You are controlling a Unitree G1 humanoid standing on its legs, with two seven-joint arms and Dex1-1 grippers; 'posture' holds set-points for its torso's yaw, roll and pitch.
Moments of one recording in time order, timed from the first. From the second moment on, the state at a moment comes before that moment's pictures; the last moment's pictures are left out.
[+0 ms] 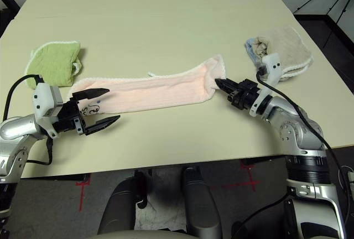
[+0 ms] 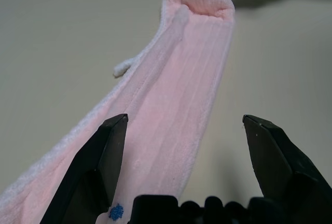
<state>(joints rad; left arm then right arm) -0.15 0.72 0.13 -0.15 -0.40 0.08 -1.04 -0.40 -0.52 -0.16 0.06 0.45 0.43 0.79</state>
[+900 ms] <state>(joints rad) -0.15 0.71 0.12 -0.15 -0.39 0.08 -1.01 -0.46 -0.46 0.03 0.03 0.34 0.18 0.92</state>
